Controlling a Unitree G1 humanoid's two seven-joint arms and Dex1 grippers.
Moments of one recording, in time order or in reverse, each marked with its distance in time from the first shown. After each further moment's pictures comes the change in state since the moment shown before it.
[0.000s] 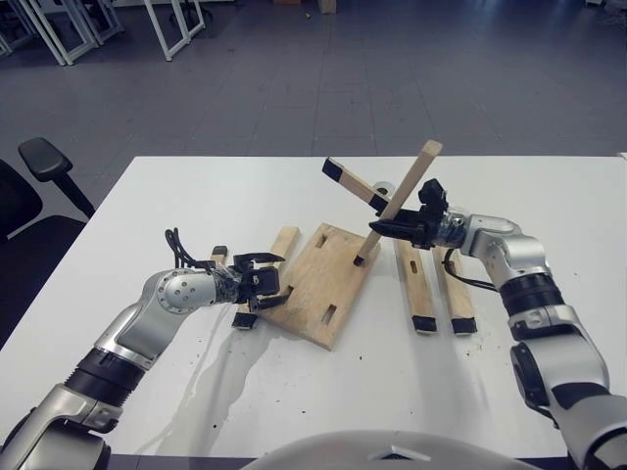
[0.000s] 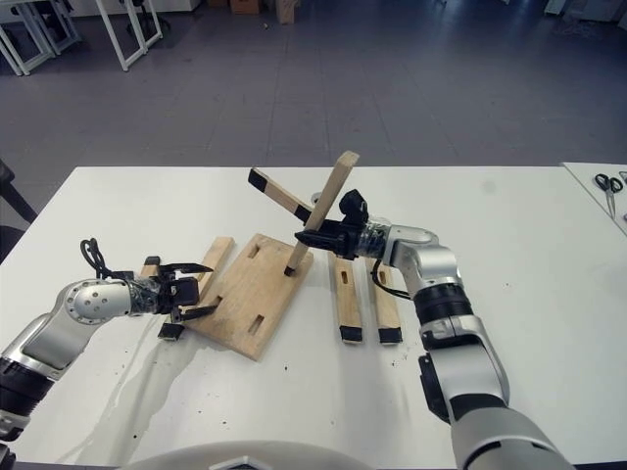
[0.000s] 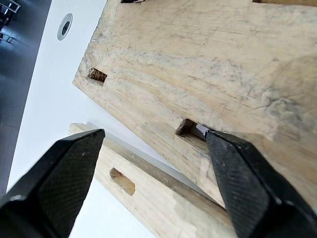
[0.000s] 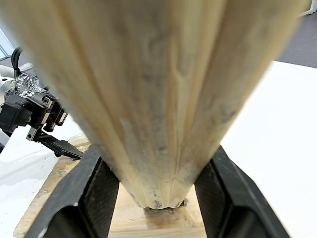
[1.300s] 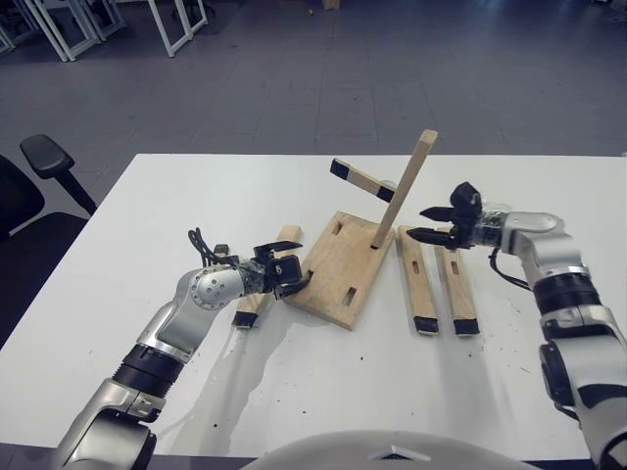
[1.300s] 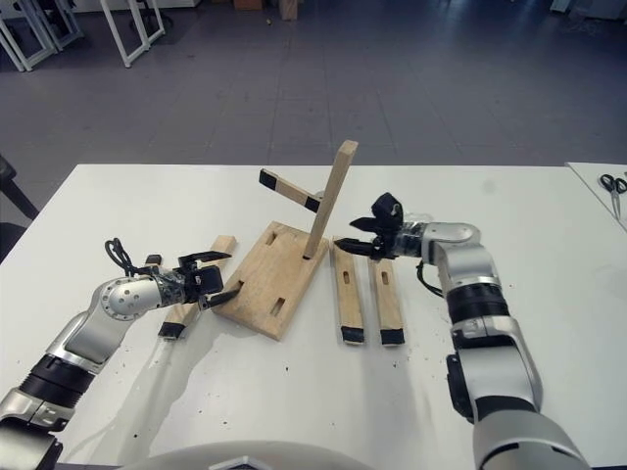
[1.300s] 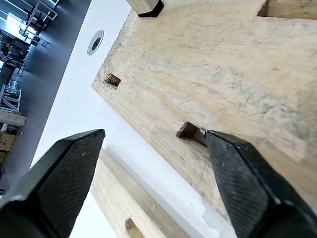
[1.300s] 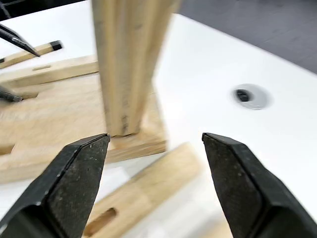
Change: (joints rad) left arm -0.050 -0.197 0.019 0.048 0.112 0.014 0.093; right arm 0.080 -0.246 -0.144 -0.199 -0.148 -0.006 -0.074
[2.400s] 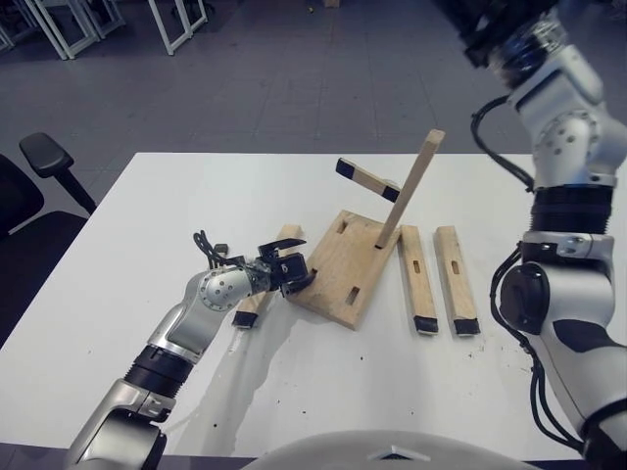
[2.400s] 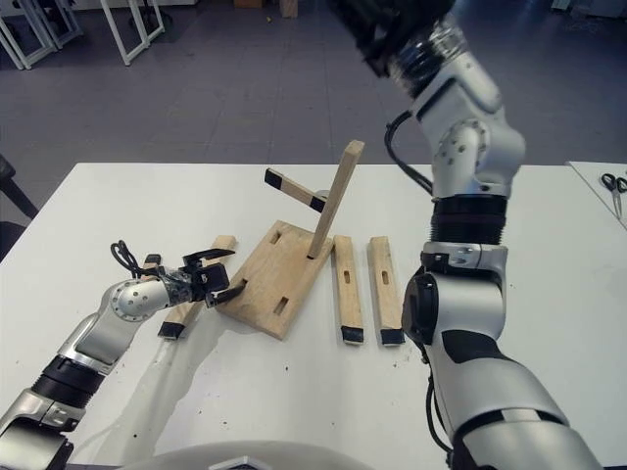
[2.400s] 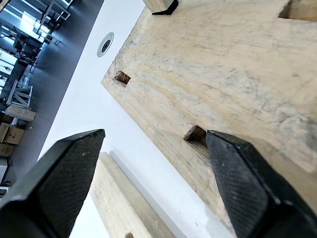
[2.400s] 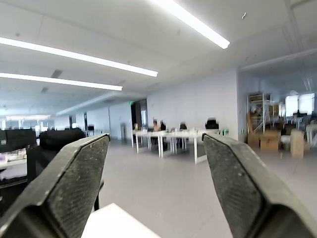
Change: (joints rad) left arm 0.035 -0.050 0.006 -0.024 0.031 0.046 0.071; right arm -0.404 0.272 -0.287 -0.270 0.333 0.161 -0.483
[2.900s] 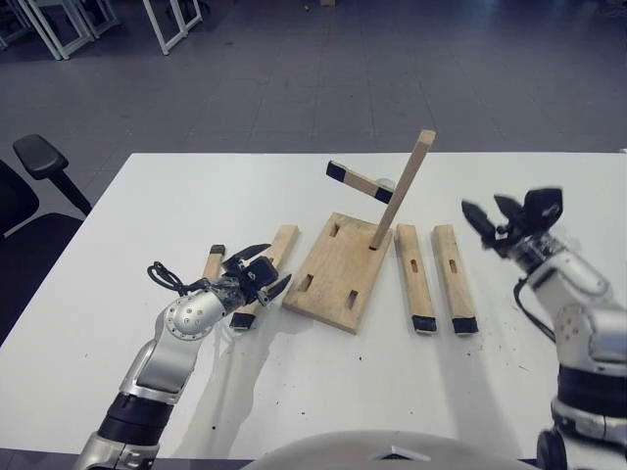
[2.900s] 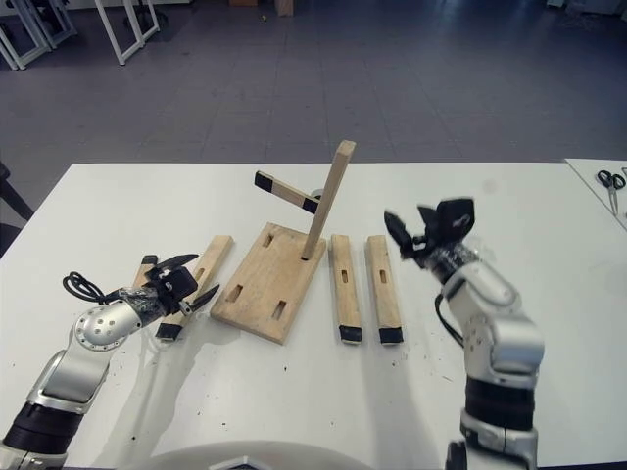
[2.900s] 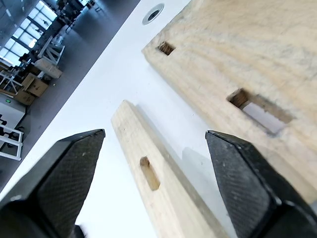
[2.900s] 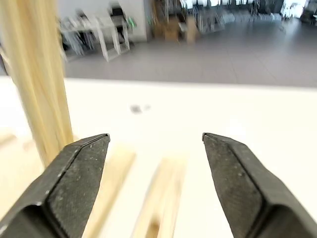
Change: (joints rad) left arm 0.234 -0.014 0.210 -0.186 -0.064 0.098 0.126; right arm 1.027 -0.054 0.097 -0.568 -0.184 0.150 -0.256
